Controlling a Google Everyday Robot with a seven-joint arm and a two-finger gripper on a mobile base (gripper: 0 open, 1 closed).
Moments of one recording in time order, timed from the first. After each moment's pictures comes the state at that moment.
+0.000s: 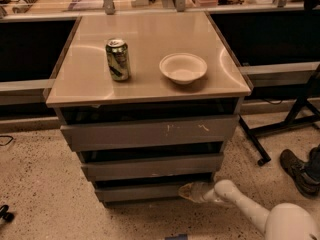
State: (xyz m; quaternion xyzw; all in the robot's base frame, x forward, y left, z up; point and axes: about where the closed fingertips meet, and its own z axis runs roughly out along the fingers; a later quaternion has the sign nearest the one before) arm 0.605 -0.129 0.168 -0.64 0.64 0.13 0.40
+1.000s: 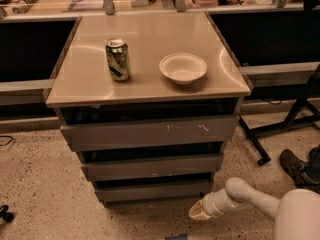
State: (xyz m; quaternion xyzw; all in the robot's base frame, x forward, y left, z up) arm 0.485 -0.158 0.199 -0.61 0.71 0.29 0.22
